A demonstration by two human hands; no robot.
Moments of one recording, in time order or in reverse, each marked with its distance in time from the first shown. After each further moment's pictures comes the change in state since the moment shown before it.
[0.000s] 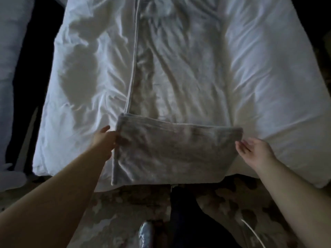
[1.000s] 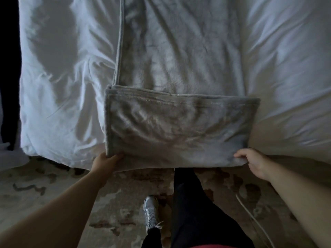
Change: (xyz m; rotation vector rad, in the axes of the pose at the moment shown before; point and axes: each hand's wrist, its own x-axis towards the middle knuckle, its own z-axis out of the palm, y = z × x) left_hand 0.006 -0.153 -0.049 0.639 -0.009 0.023; right_hand 0.088 0.088 -0.096 -0.882 -0.119 0.208
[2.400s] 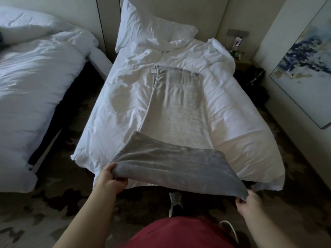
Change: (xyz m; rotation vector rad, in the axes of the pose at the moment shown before) left_hand -0.227 -0.118 -0.149 -1.580 -0.434 -0.486; right_hand -0.296 0.209 0.047 1.079 0.197 -0.329
